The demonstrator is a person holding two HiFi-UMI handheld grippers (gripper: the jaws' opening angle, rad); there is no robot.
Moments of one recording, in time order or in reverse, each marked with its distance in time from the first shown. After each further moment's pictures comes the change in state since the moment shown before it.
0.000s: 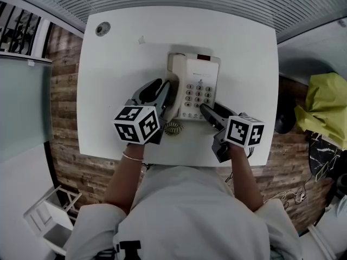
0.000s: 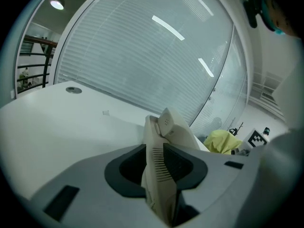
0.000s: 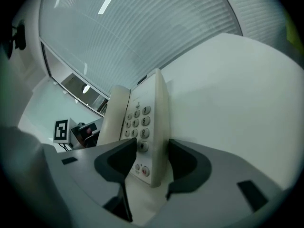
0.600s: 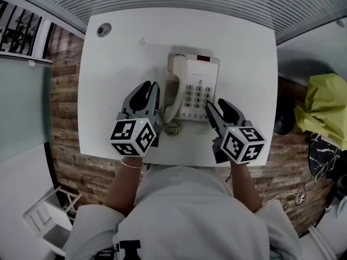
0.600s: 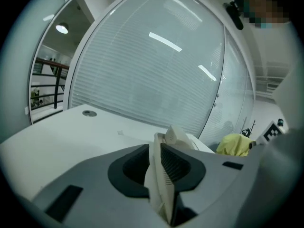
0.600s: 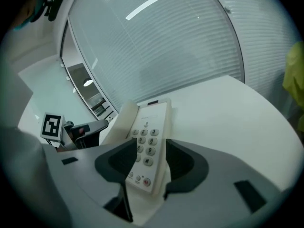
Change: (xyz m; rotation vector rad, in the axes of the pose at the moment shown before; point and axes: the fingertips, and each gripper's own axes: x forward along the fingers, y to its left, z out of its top) left arm -0.042 0.009 0.029 0.076 -0.191 0.137; right arm -0.030 0.016 0.030 -0.247 -0.207 -0.140
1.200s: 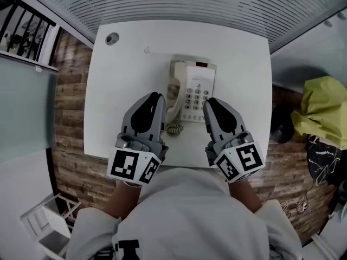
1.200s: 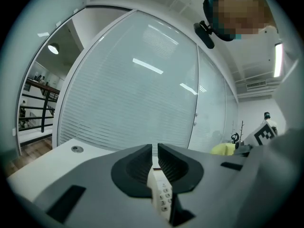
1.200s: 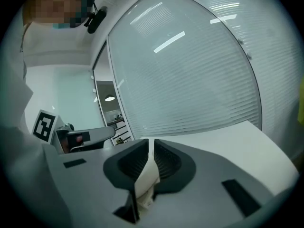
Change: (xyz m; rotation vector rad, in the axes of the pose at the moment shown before) left arm -0.078 -0.082 0.079 0.147 -0.260 -0.122; right arm -0.060 0.091 0.081 -0.219 -0.387 0.140
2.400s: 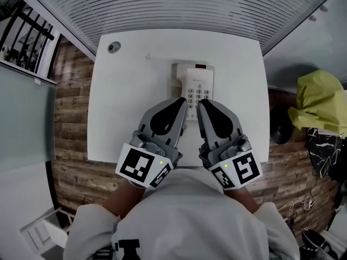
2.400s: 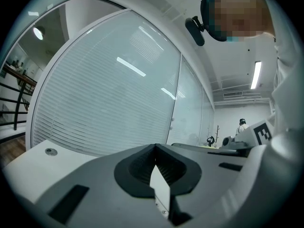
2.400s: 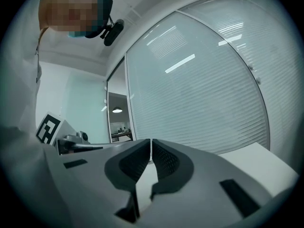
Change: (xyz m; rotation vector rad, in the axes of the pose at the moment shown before) left arm -0.012 -0.058 0.017 0.021 -0.036 -0.277; right arm -0.020 0.069 0.046 -0.129 -0.249 0.055
